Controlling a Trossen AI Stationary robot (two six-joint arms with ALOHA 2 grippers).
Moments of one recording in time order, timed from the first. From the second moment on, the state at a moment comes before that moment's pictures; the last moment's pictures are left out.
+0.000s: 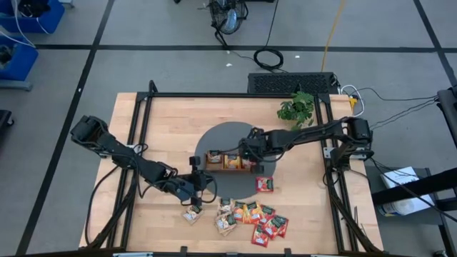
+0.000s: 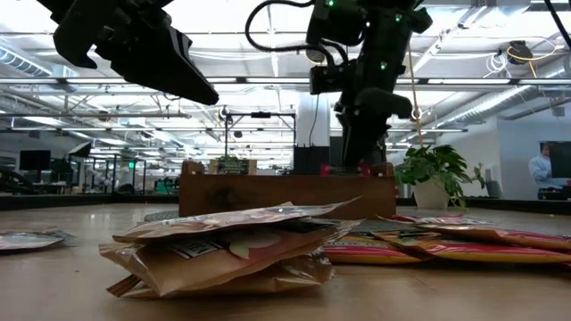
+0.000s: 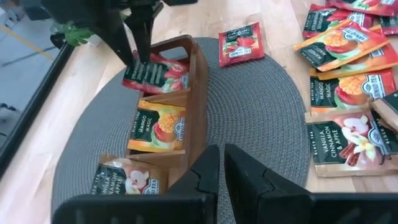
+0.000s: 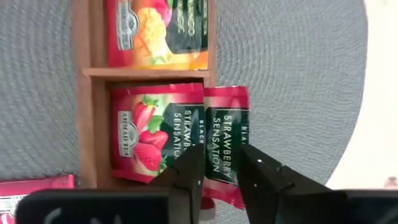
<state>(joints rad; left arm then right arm) -0.49 1.50 0.80 -0.03 -0.60 -0.07 0.01 1.74 1.22 -0.71 0.21 -0.04</state>
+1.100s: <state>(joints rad) -0.48 1.50 0.80 0.00 -0.60 -0.01 -0.02 1.62 0.96 -0.34 0.27 -0.07</state>
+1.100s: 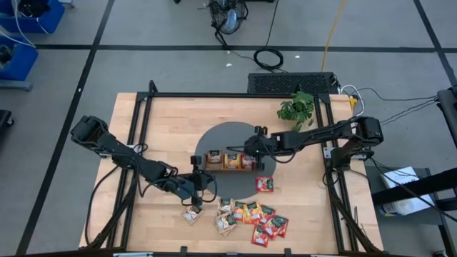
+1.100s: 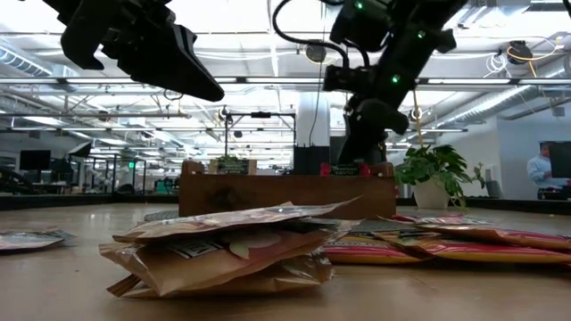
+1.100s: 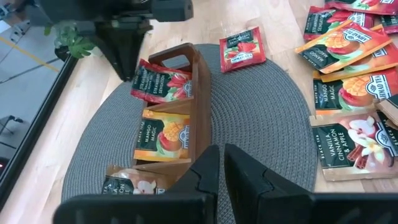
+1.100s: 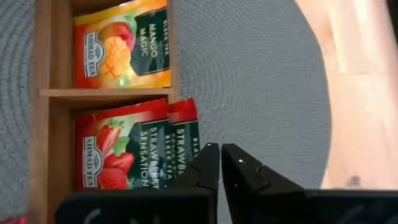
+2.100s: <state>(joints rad) -0.47 1.79 0.95 0.26 -0.26 0.10 0.27 1.34 0.88 -0.32 0.07 0.12</state>
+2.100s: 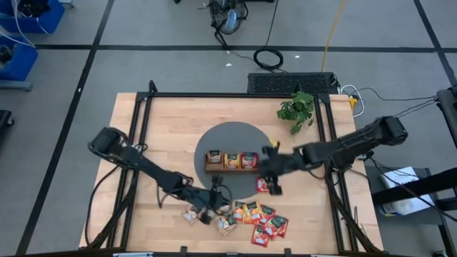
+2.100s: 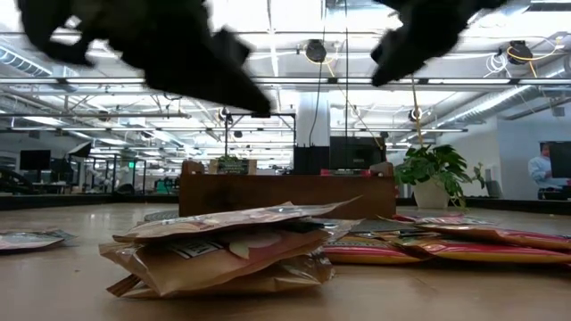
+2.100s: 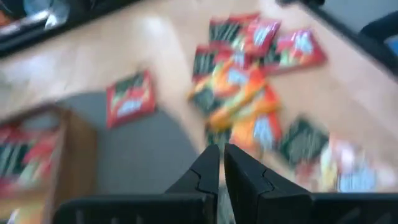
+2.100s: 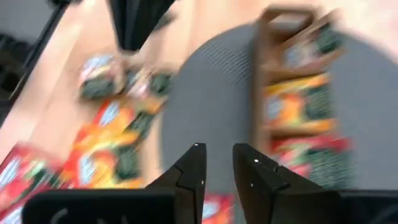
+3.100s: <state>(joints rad) -0.39 2.00 1.22 0.07 -0.13 0.05 0.52 1.78 0.72 0.31 0.03 0.27</state>
